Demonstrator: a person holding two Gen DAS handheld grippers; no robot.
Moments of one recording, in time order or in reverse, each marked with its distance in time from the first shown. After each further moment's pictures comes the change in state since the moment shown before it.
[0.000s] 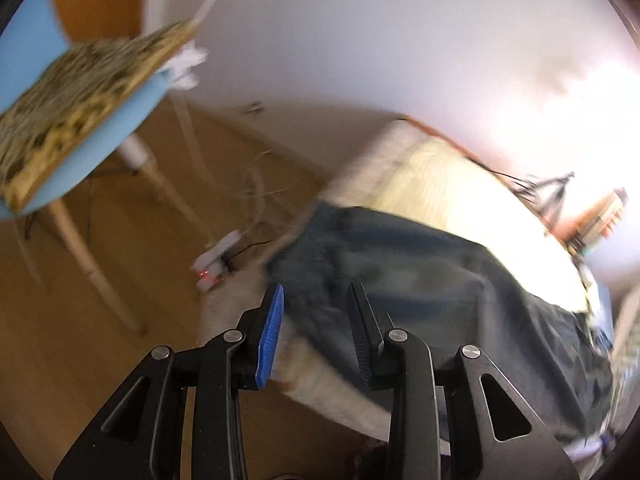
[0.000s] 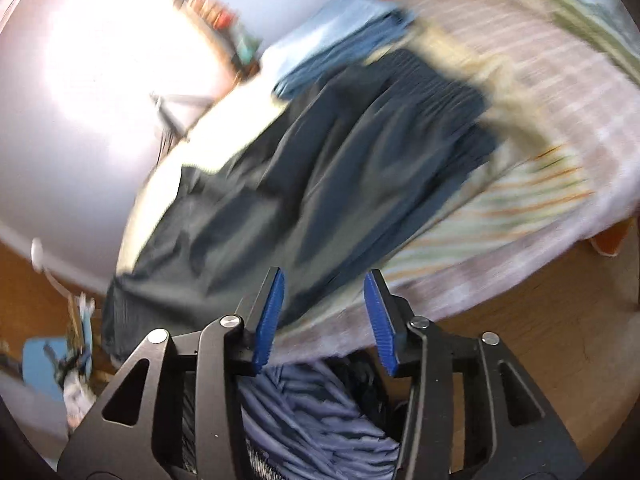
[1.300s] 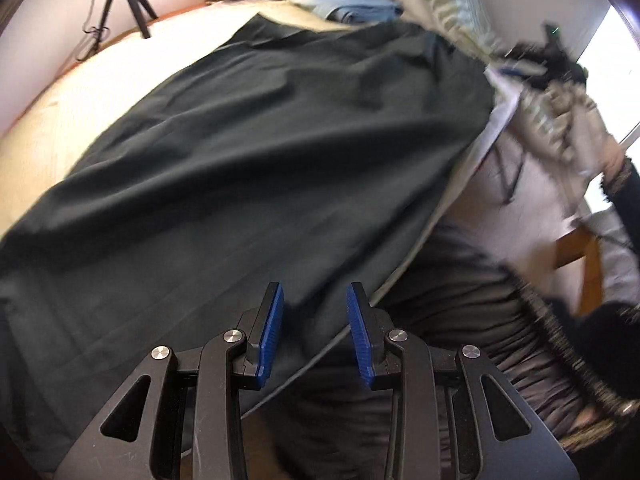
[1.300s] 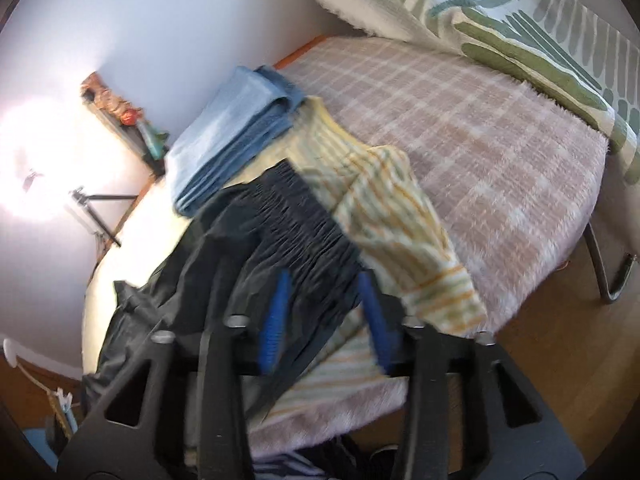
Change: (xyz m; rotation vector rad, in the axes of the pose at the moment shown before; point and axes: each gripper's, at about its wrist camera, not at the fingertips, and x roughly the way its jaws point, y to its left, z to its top) left arm 0.021 -0.300 -0.174 1.101 0.488 -0.500; right arm -0.013 -0.049 0.068 0.145 -0.158 -0.203
